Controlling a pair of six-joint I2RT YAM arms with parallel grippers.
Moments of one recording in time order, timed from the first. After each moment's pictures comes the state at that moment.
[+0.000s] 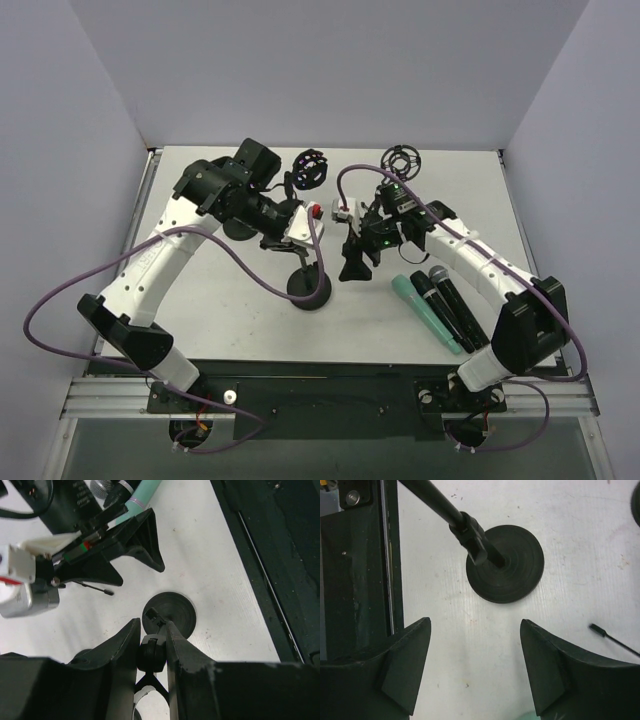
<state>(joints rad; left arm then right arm) -0.63 1.59 1.93 -1.40 0.76 1.22 0.50 1.50 1.22 -0.70 -0.78 -0.59</state>
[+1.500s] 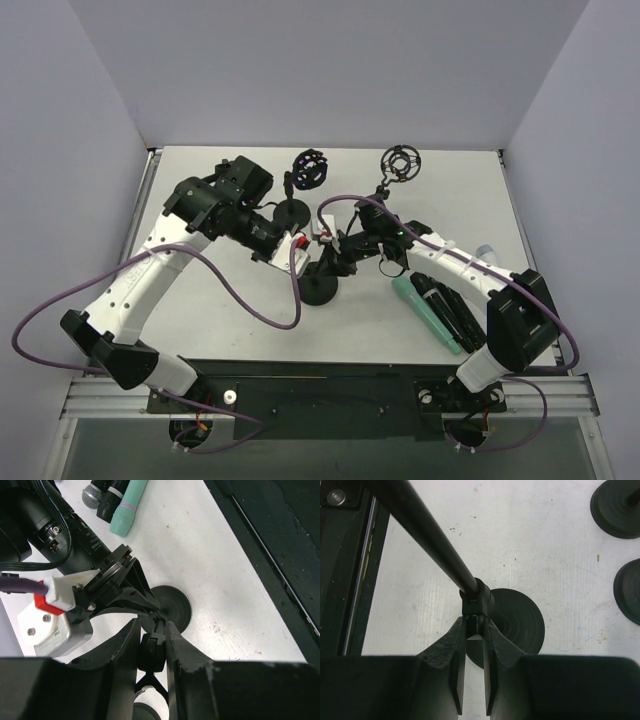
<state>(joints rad) -0.65 1.47 1.75 -1.38 0.76 1.42 0.64 1.56 1.08 -0.29 -0.82 -0.64</state>
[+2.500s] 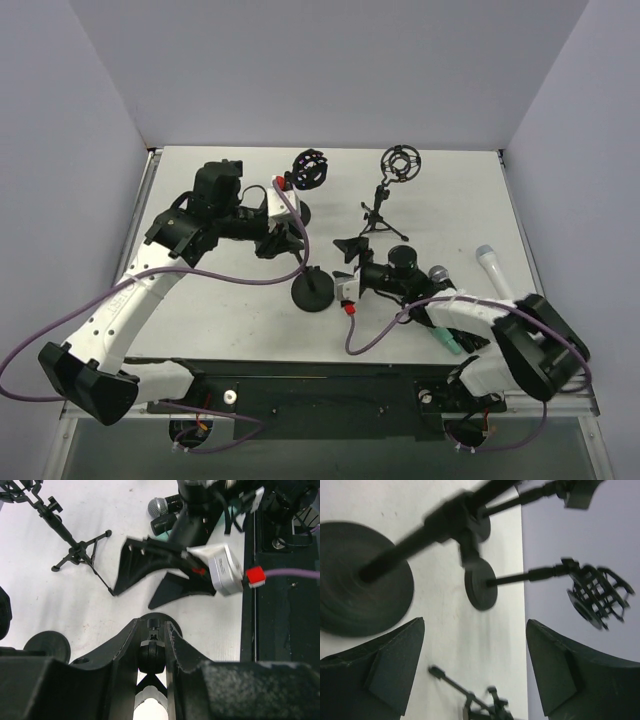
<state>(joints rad) -0.51 1.26 1.39 -0.73 0.80 0.54 0.69 1.47 0.42 0.85 -0.49 -1.20</state>
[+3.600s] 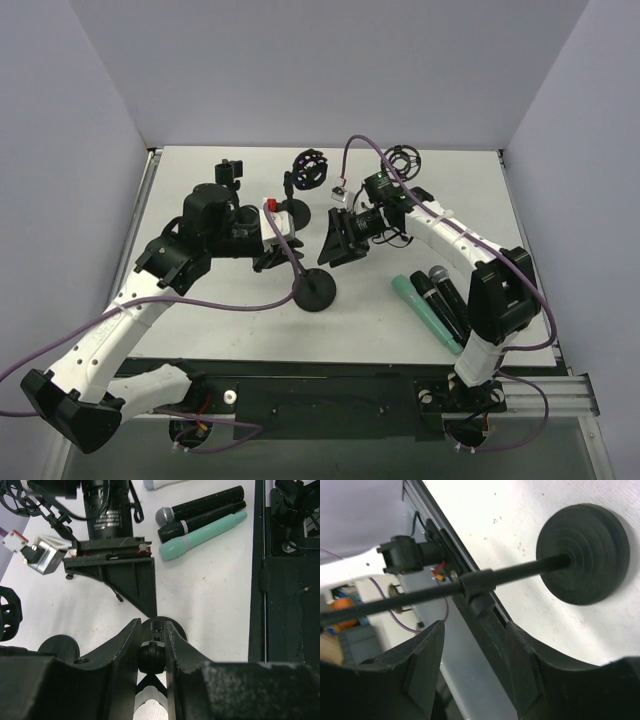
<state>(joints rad) -0.56 1.10 1.21 -0.55 0.73 0.48 0.51 1.72 1.38 -0.73 -0.85 0.28</state>
